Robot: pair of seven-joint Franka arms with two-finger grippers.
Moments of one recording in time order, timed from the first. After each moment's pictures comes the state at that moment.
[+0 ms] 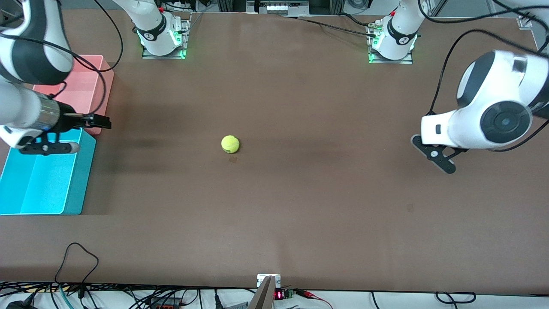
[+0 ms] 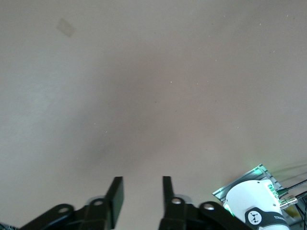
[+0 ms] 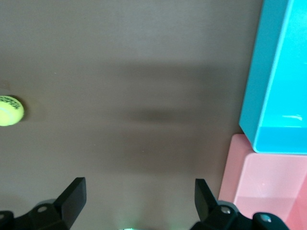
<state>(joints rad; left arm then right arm) 0.29 0.37 -0.56 -1.45 0.33 1.38 0.46 0.06 0.19 -0.04 -1.71 0.01 1.65 -0.03</state>
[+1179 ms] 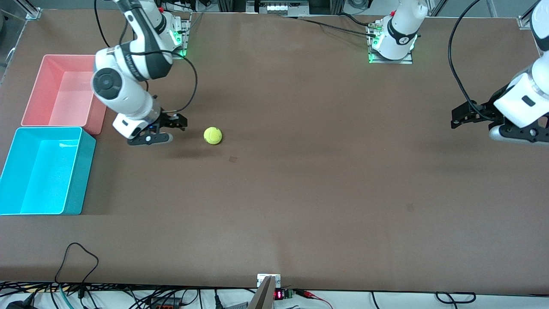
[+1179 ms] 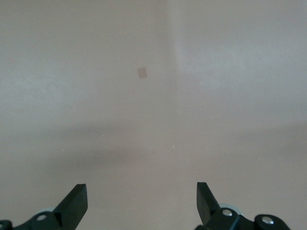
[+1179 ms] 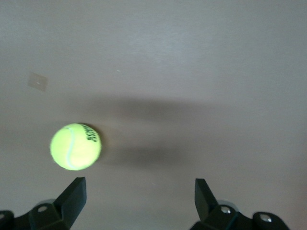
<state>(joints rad) -0.07 0.06 0.03 -1.61 -0.01 1.68 0.03 0.08 0.13 0.26 -2.23 0.02 2.30 0.23</state>
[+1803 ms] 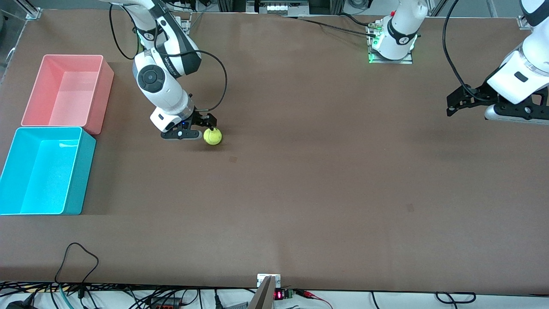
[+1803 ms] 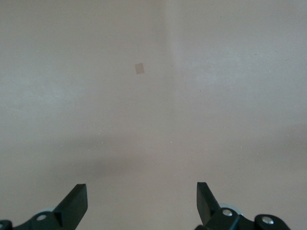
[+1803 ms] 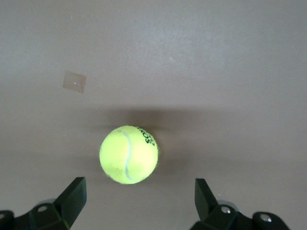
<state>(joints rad) -0.08 -0.05 0.02 -1.73 0.00 1.72 0.02 0.16 0.22 0.31 -2.27 0.02 2.47 0.43</state>
